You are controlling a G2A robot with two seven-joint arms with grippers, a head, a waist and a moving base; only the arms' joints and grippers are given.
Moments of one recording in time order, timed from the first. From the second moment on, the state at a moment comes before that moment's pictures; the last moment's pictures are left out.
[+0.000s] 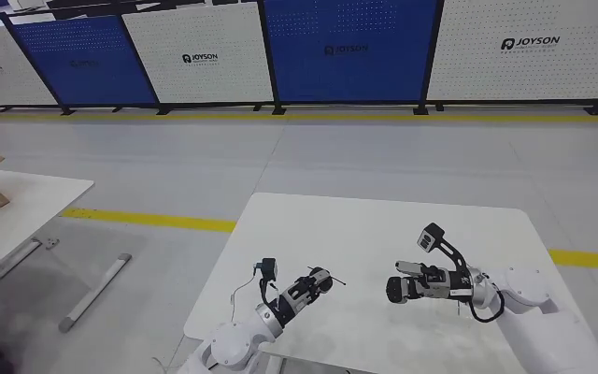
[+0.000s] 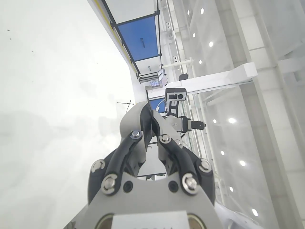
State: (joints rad) left arm 1.68 -1.19 -1.26 -1.78 -0.23 -0.16 -0.31; right arm -0.94 -1.09 0.97 -1.19 0.66 -0.14 1.35
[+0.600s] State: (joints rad) left arm 1.68 -1.19 -1.26 -1.78 -0.24 -0.16 -0.31; right arm -1.02 -0.98 1.18 -1.50 0.14 0.02 1.38
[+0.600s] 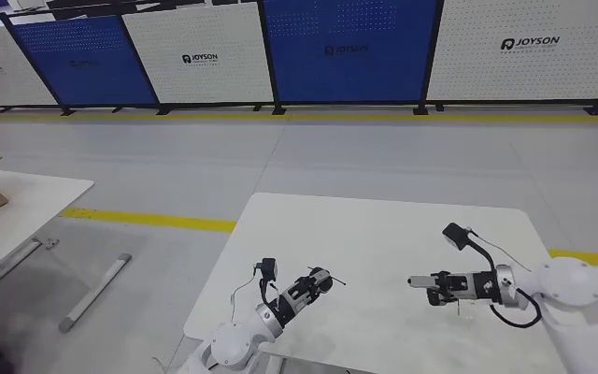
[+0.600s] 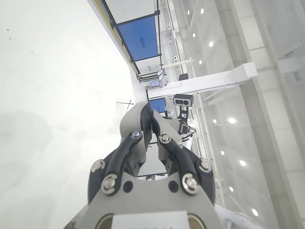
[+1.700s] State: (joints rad) left arm 1.68 -1.19 -1.26 -1.78 -0.24 -0.16 -0.31; right arm -0.93 -0.93 1.11 -1.58 -0.21 0.31 1.39
